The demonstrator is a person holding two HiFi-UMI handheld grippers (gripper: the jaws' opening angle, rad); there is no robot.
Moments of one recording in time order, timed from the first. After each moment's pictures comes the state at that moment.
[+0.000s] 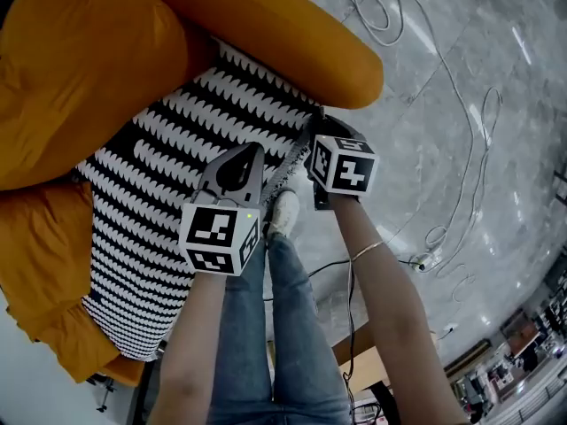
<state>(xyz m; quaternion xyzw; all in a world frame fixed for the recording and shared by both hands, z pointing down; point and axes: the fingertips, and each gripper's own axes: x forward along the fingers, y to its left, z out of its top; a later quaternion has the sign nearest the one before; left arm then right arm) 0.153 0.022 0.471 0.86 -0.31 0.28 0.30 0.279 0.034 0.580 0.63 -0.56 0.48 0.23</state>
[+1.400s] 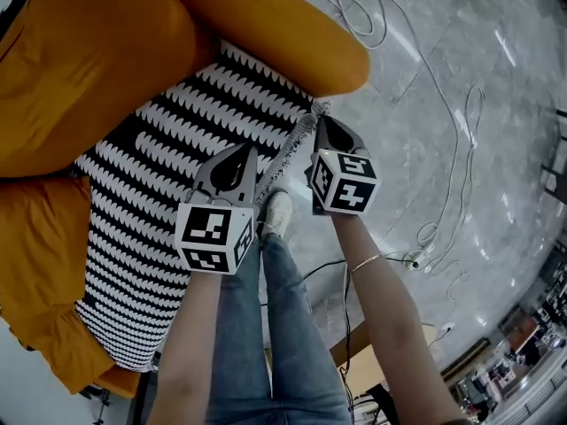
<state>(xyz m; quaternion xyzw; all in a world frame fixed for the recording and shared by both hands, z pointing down) 0.140 0.042 0.432 0.87 -0.30 0.26 0.29 0.287 0.056 0.502 0.69 -0.57 0.38 0.20</state>
